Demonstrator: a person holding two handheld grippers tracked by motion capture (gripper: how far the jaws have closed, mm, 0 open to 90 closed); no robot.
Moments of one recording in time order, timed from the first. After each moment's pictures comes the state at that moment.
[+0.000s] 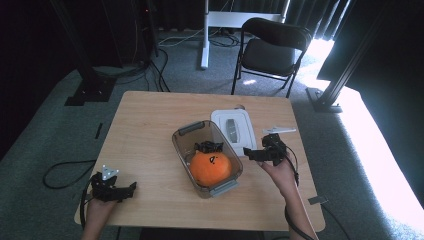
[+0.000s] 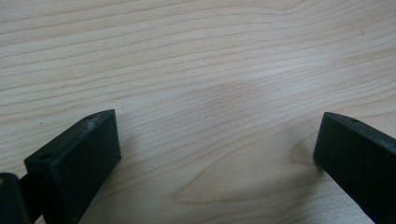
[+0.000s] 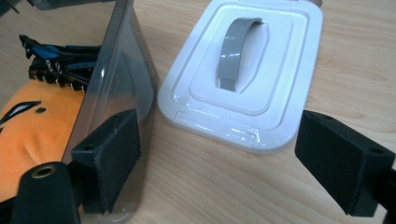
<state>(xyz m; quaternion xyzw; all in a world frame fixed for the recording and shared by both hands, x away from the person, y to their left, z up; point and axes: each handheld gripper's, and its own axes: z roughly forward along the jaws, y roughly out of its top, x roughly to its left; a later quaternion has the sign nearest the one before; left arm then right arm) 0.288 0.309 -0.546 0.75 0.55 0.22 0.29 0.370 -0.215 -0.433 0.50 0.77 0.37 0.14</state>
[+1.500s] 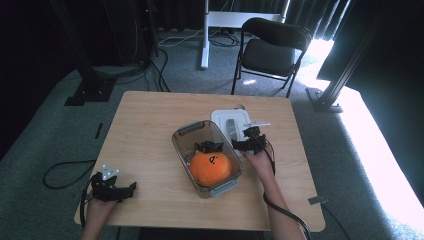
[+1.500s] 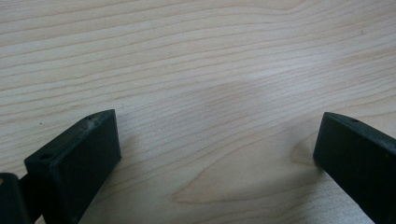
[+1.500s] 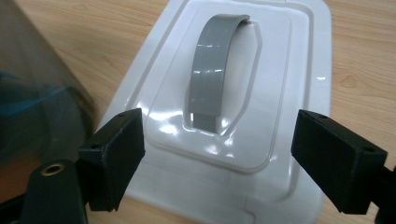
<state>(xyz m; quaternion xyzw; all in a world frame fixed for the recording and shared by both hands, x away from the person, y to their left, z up) 0.288 0.309 -0.547 0.75 0.55 0.22 0.29 0.442 -0.173 -0.494 0.52 0.76 0.34 0.18</state>
